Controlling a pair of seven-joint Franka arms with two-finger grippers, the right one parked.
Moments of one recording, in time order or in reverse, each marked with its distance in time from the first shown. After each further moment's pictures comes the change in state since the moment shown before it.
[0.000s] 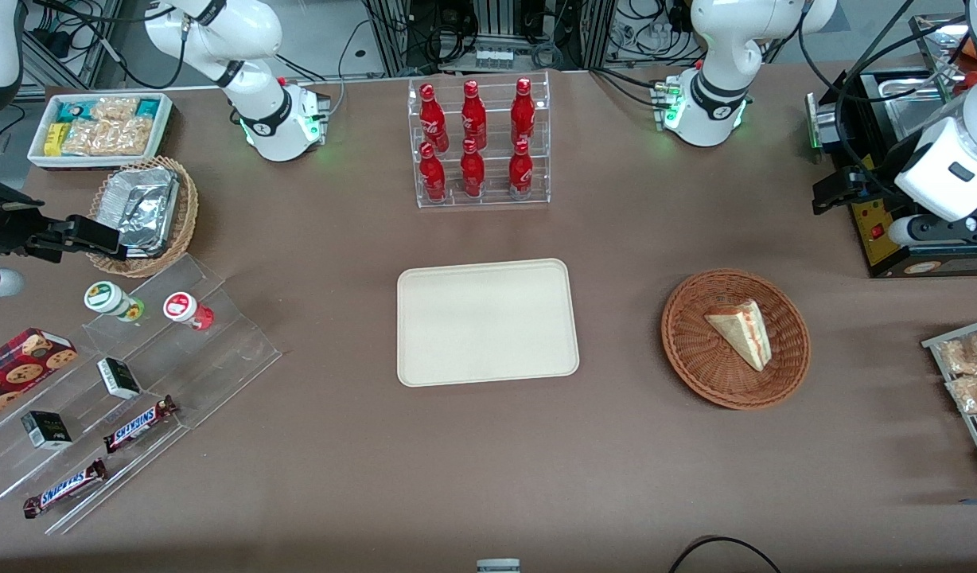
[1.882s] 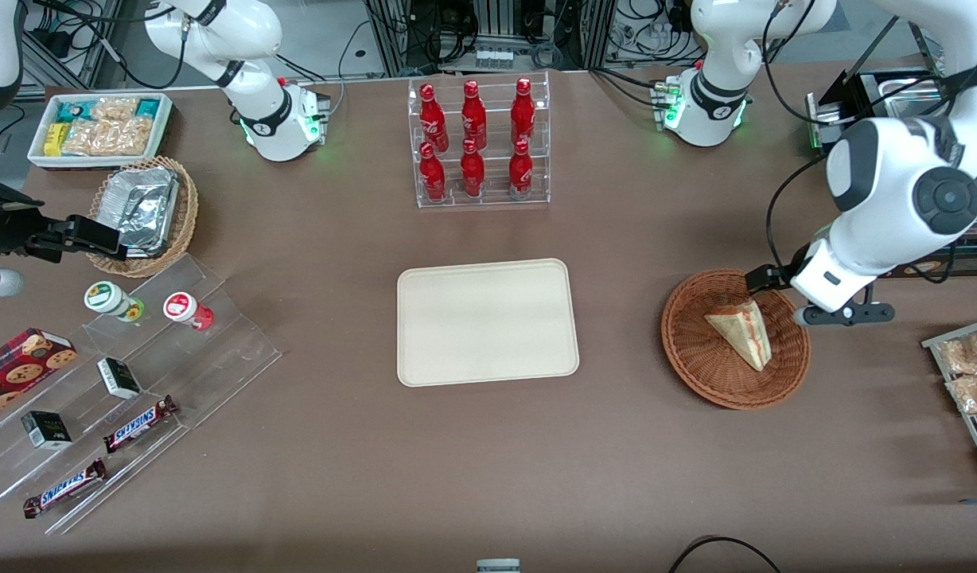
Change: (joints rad) arm 0.001 0.097 0.001 -0.485 0.001 0.655 -0.002
